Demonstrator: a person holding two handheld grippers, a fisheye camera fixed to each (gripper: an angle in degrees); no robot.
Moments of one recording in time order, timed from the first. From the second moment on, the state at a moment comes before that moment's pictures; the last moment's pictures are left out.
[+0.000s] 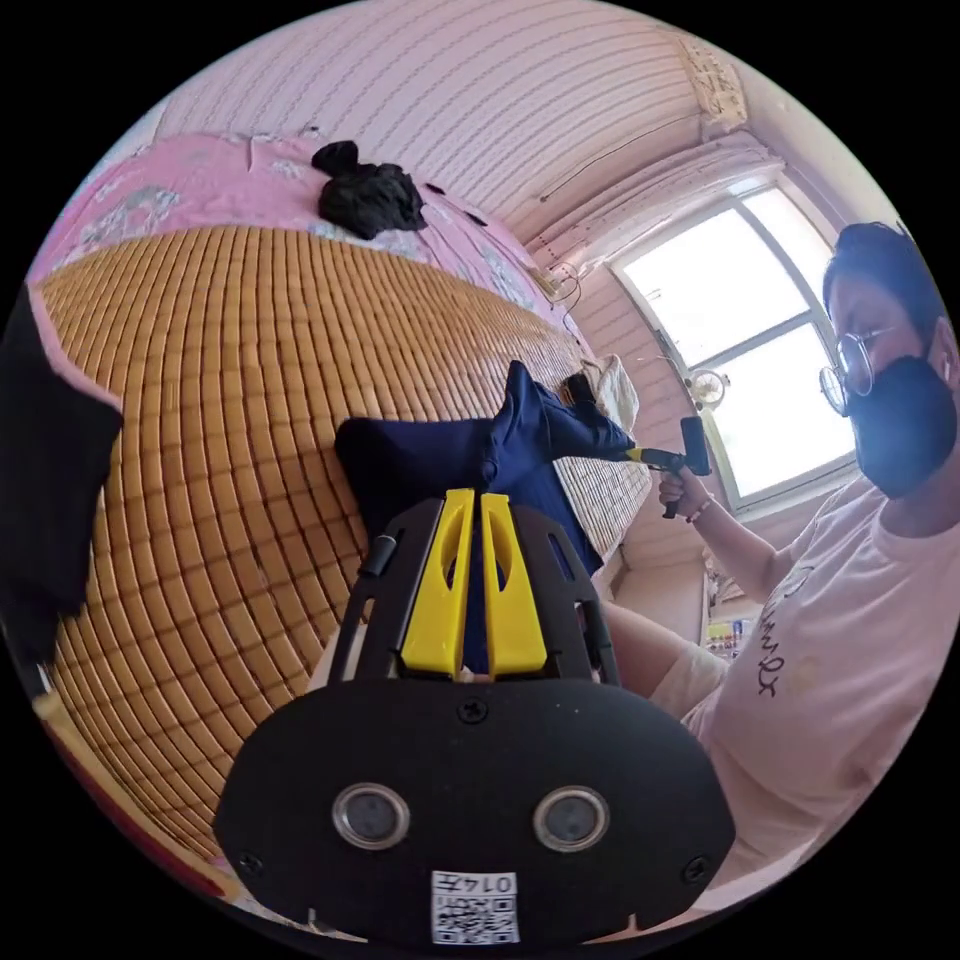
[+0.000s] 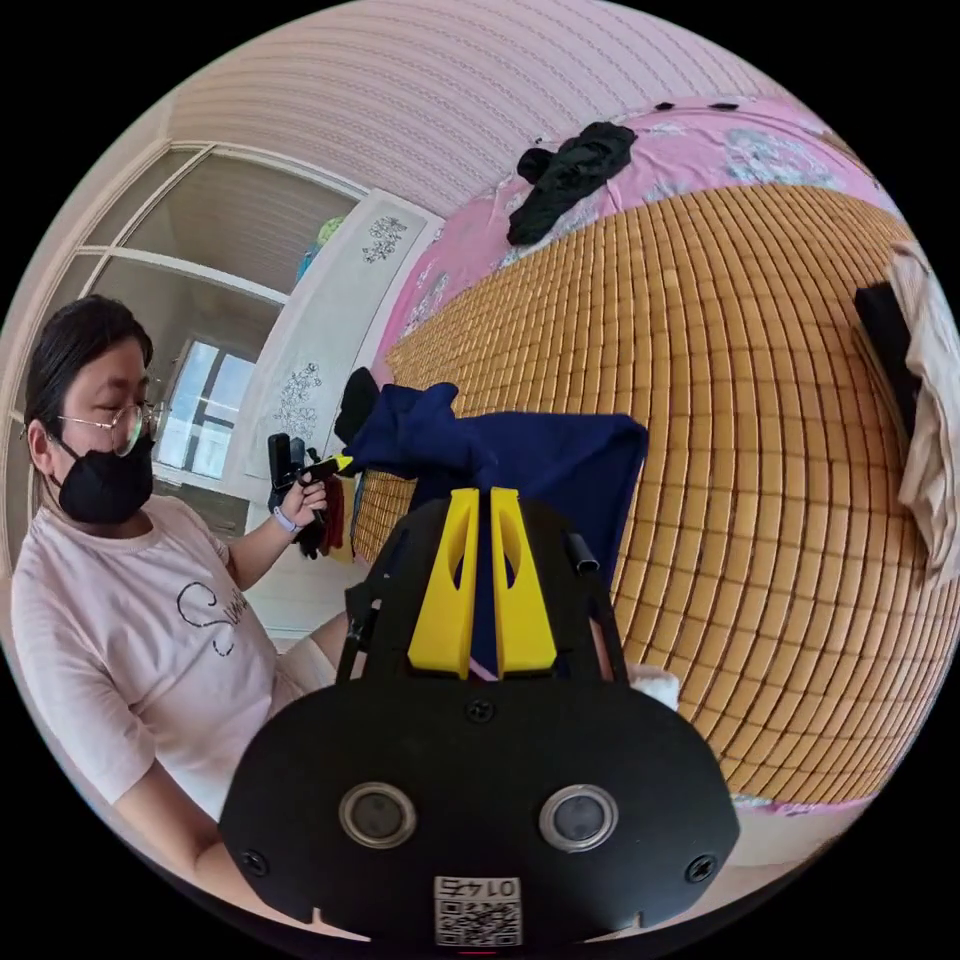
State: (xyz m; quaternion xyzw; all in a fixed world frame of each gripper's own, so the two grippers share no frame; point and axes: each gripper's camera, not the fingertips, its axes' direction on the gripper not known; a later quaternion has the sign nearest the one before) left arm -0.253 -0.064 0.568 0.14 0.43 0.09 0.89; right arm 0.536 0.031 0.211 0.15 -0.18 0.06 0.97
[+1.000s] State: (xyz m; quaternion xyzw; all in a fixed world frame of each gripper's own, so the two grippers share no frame) left arm -0.183 0.130 0.647 0.17 0.29 0.05 0.94; right arm 0.416 0.107 0.335 0.17 0.02 0.02 0.98
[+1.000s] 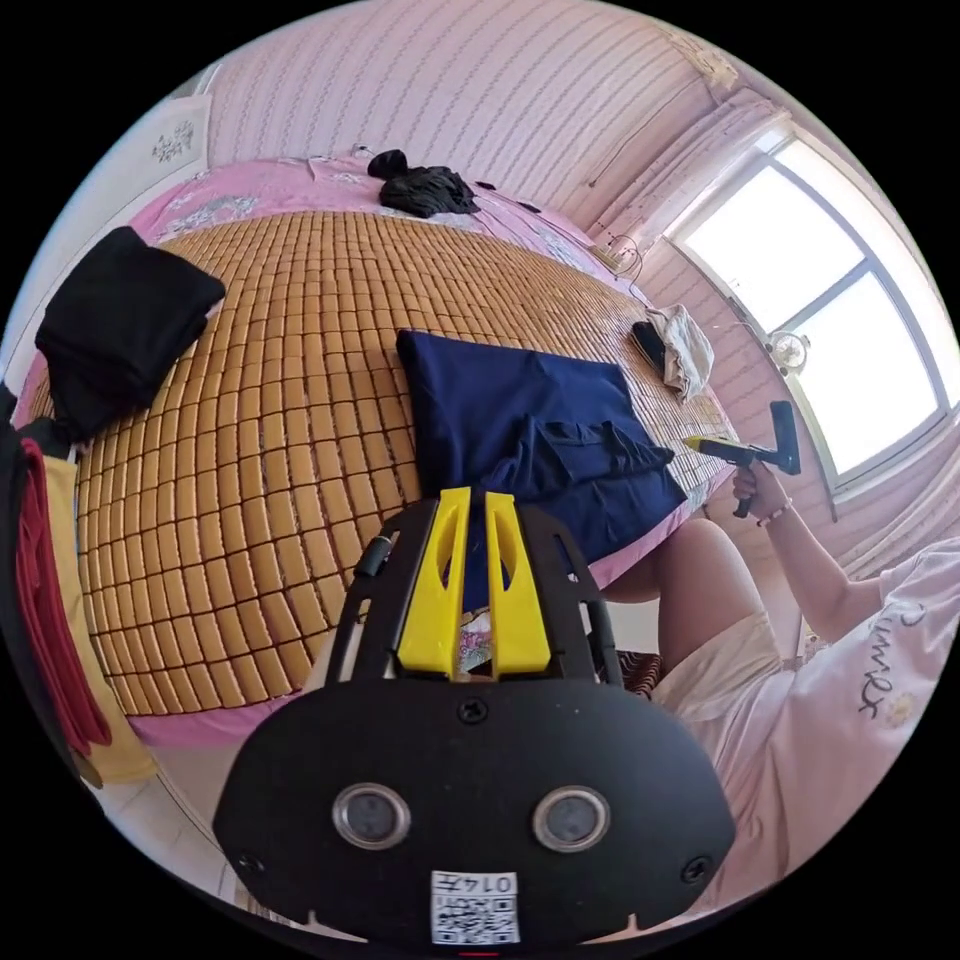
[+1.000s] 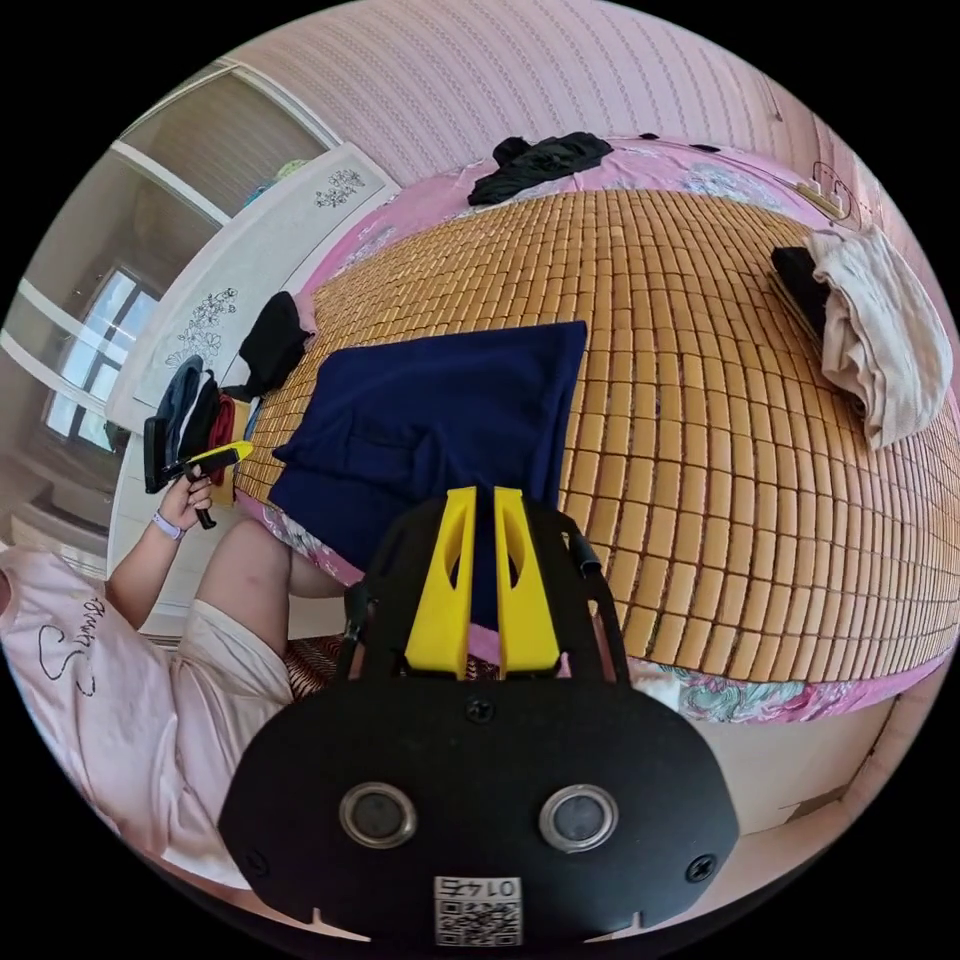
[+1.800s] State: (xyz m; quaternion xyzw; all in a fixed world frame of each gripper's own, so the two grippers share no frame) left arm -0.050 0.175 0.710 0.09 0.34 0.22 0.91; right arm 0.292 0.099 0.424 0.01 -0.03 -0.18 0.98
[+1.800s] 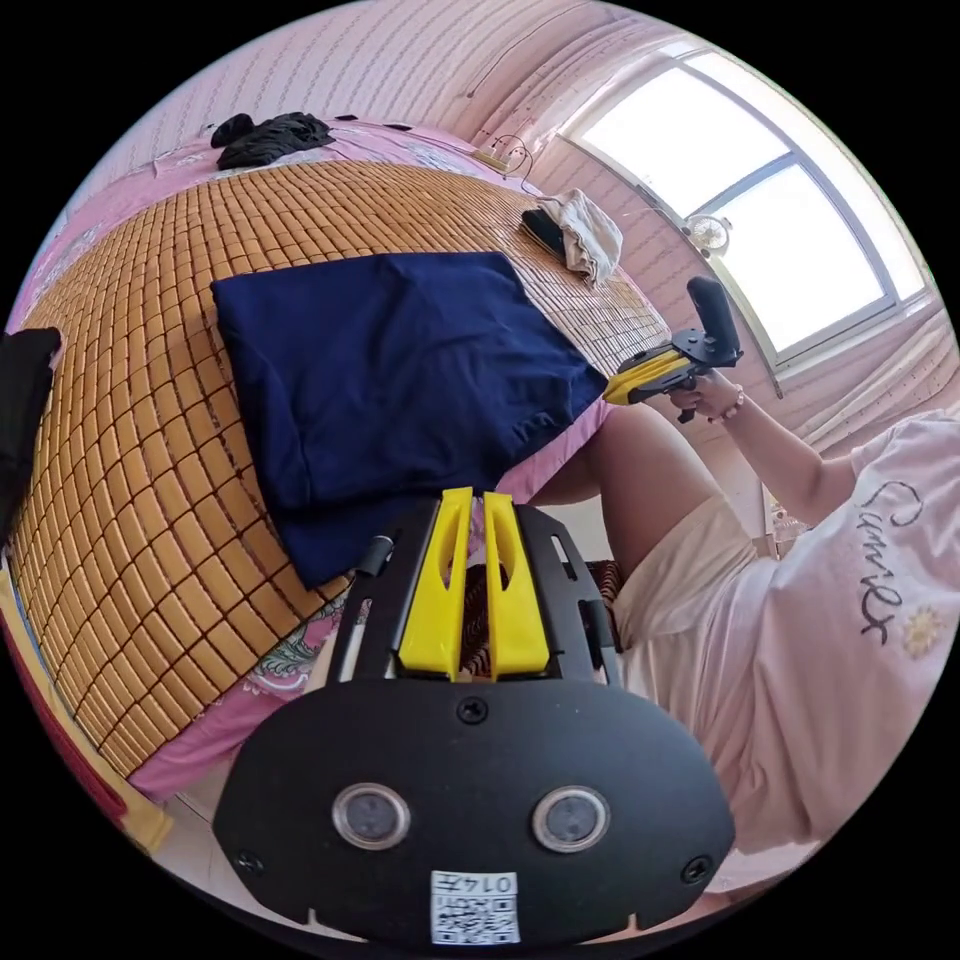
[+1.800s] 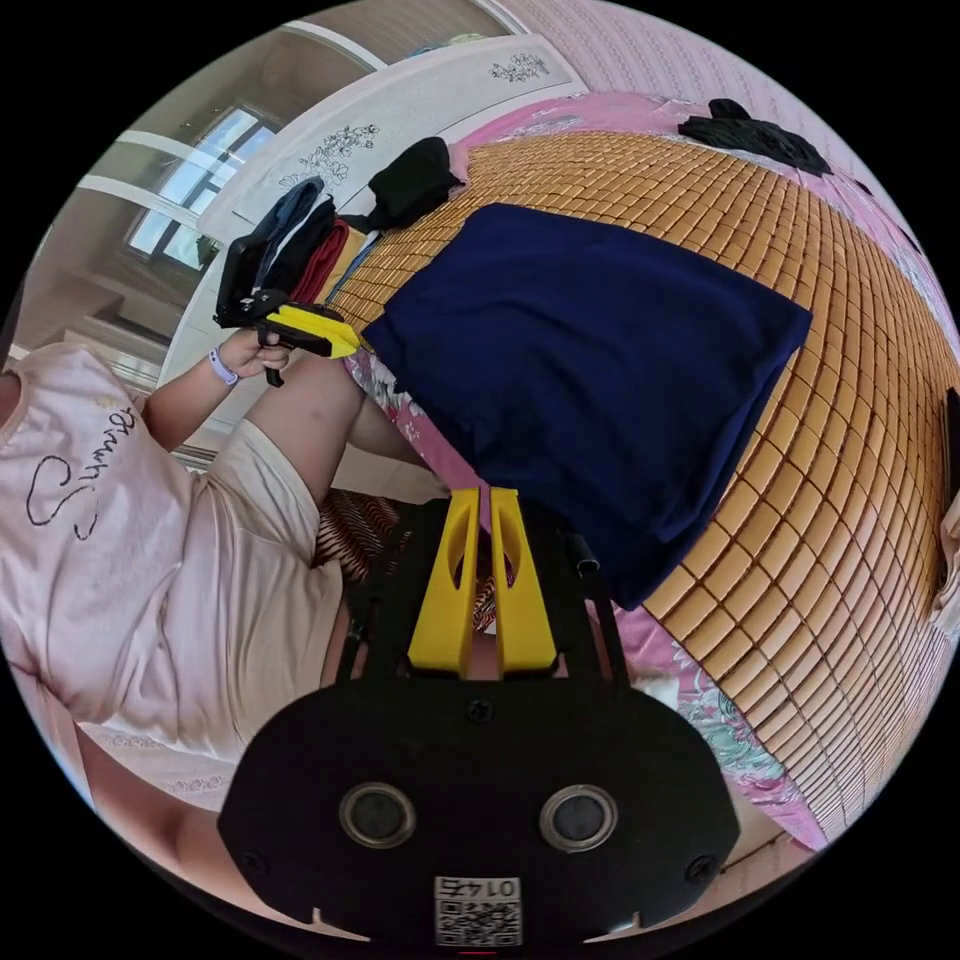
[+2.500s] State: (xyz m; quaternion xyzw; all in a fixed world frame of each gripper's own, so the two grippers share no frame) left arm 0.103 0.174 0.782 0.13 0.25 0.28 0.92; right arm 0.207 -0.138 0.497 -0.07 0.23 -0.19 0.95
